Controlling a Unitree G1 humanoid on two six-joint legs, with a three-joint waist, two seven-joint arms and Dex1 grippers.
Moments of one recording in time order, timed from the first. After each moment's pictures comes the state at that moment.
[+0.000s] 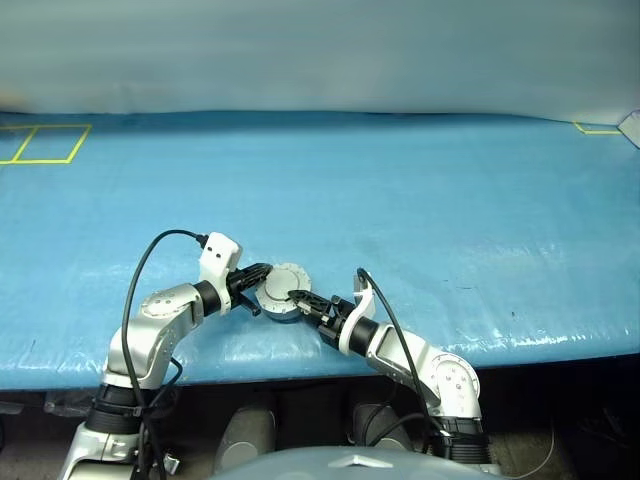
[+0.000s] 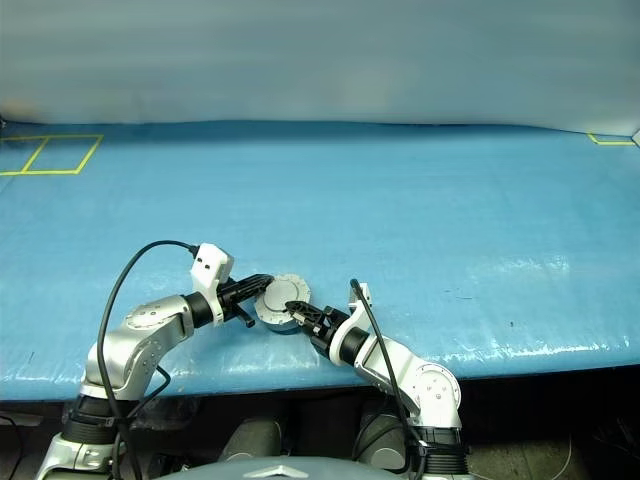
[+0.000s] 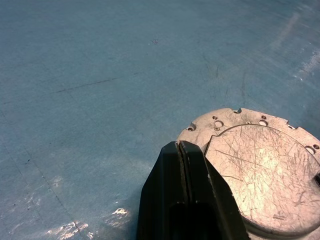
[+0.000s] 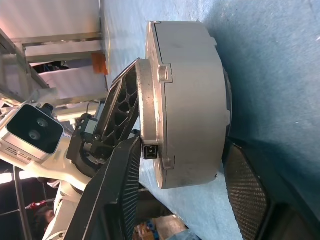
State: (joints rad) left arm -0.11 0.42 -0.05 -0.21 -0.36 0.67 -0.61; right arm 0.01 0.08 -0.02 -0.12 1.55 0.99 -0.35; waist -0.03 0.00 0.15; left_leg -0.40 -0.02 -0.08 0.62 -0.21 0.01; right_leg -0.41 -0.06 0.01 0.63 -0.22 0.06
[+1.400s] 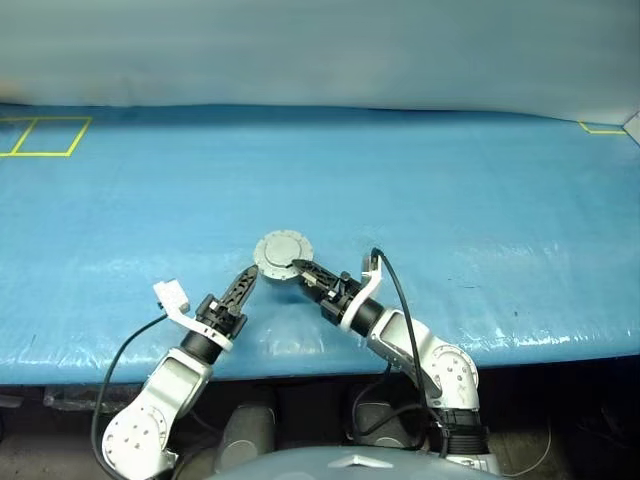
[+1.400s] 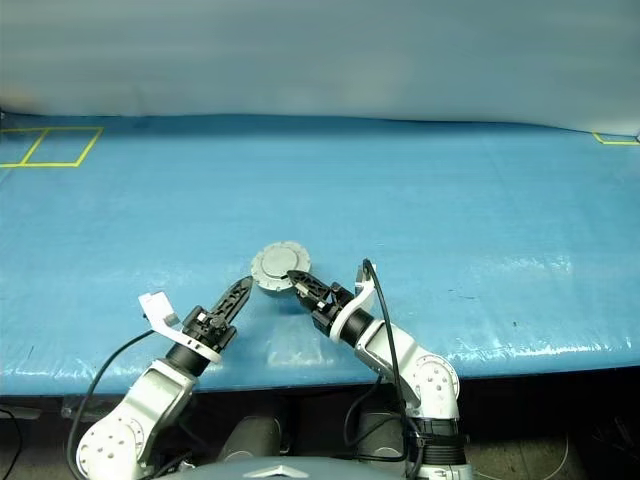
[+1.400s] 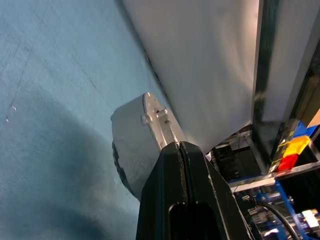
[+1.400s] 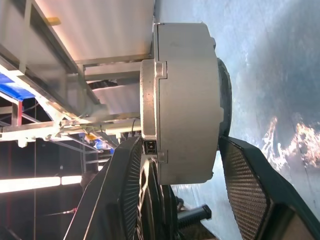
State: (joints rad) left arm 0.27 -0.06 0.30 -0.43 -1.37 0.82 -0.16; right arm -0.06 0.07 -0.02 -0.14 1.64 0.87 -0.26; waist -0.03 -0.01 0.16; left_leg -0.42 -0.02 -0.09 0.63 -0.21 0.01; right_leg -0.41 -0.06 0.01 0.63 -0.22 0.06
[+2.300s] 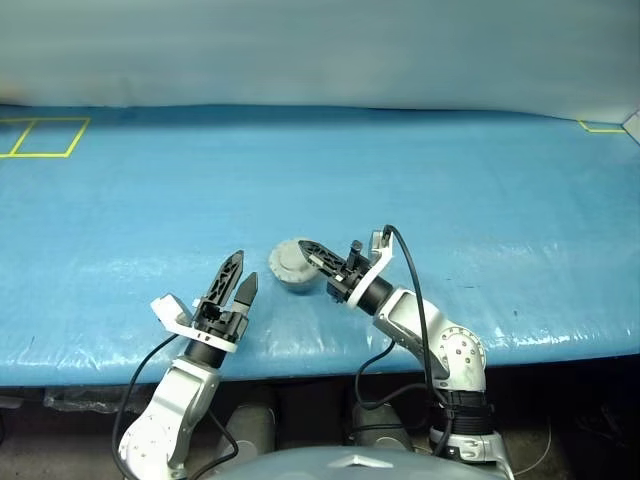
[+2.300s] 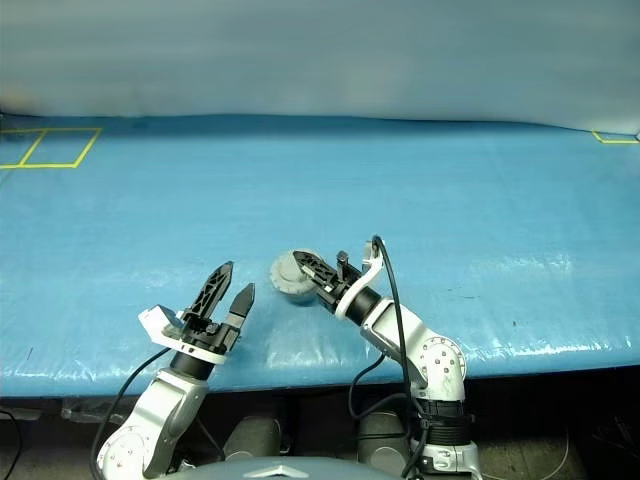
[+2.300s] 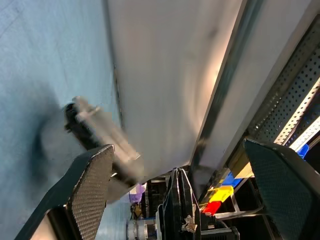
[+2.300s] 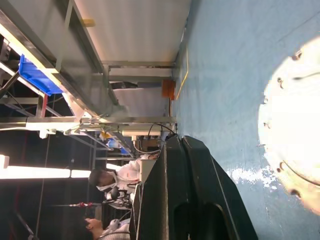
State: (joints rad) left arm 0.30 -0.06 0.22 -0.32 -1.61 0.67 -0.23; right arm -0.14 0.04 -0.03 -0.17 1.69 0.86 -0.24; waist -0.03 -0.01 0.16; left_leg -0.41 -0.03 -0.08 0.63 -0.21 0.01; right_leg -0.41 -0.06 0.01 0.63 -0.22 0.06
